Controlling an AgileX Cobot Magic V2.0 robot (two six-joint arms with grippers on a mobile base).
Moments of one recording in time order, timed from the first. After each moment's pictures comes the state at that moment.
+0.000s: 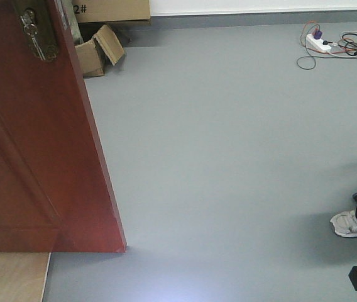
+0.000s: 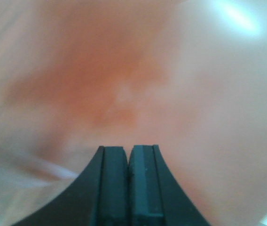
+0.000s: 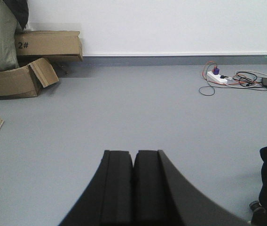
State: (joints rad) left arm 0.37 1.41 -1.61 -1.33 0.56 0.61; right arm -0.01 -0.01 0.03 0.02 0.32 -0.05
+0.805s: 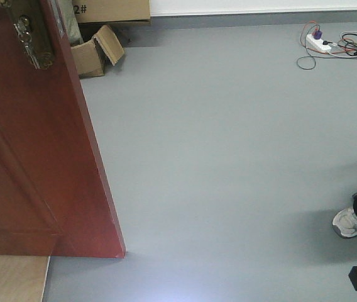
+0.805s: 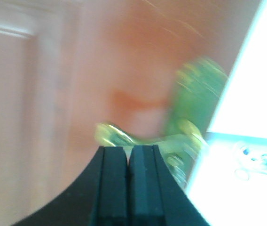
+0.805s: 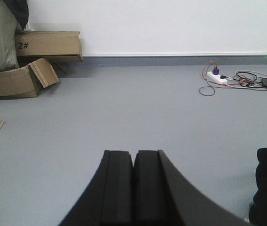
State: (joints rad) left arm -0.06 0.75 -0.71 -0.10 0.07 -0.10; right arm -0.01 -0.01 0.03 0.02 0.32 -0.05
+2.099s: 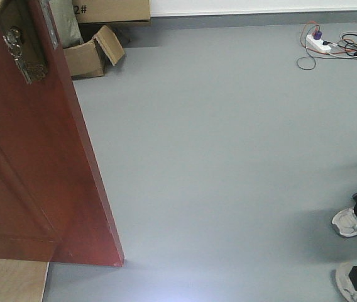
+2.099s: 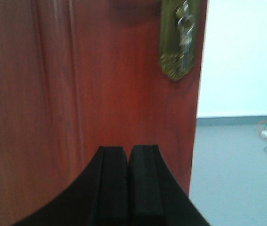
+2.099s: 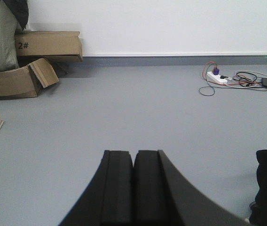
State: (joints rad) left arm -0.01 -0.01 0.03 0.08 0.06 -0.16; right arm -0.01 -0.01 0.03 0.02 0.32 -0.05
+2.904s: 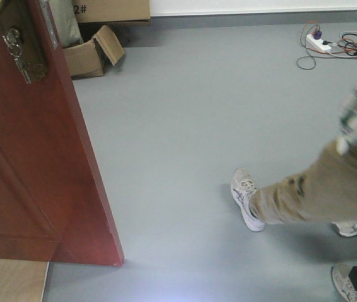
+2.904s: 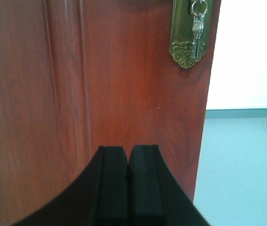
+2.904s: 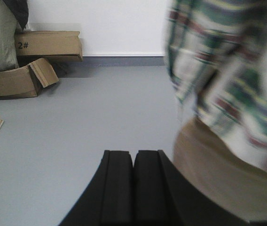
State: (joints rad) left arm 0.00 -0.01 0.03 0.08 0.09 -0.16; right arm -0.01 -0.01 0.03 0.02 0.32 -0.05
